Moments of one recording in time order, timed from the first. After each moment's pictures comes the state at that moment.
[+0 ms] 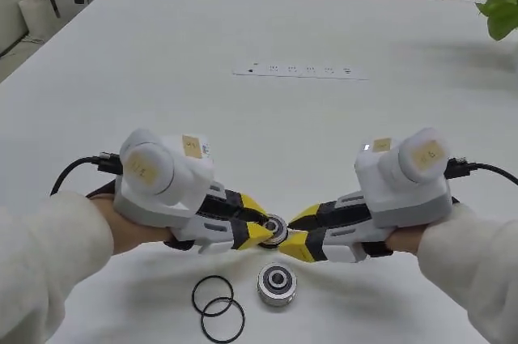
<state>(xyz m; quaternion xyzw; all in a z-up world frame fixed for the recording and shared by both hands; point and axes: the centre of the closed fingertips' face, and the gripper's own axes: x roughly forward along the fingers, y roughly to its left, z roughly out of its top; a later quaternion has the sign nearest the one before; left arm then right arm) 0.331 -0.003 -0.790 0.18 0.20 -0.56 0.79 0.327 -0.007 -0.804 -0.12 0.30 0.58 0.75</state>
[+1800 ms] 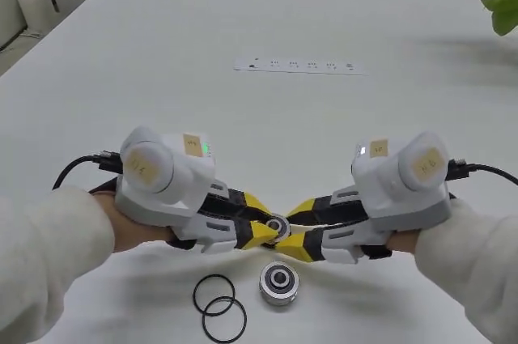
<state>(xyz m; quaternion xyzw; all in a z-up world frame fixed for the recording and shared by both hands) 0.332 -0.005 -0.792 0.17 0.20 -0.57 0.78 0.328 0.000 -0.804 -0.16 0.26 0.60 0.74</state>
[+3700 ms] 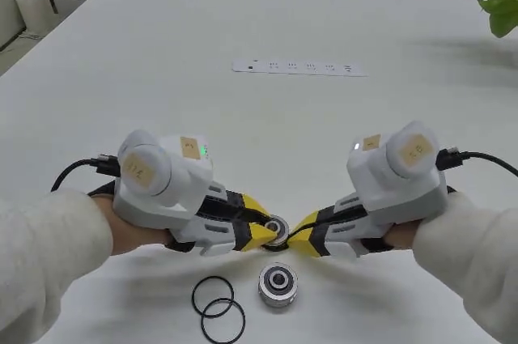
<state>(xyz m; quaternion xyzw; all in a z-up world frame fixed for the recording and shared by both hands) 0.332 -0.005 -0.792 0.16 0.20 -0.57 0.78 0.327 -0.010 -0.814 -0.16 0.33 0.58 0.73</state>
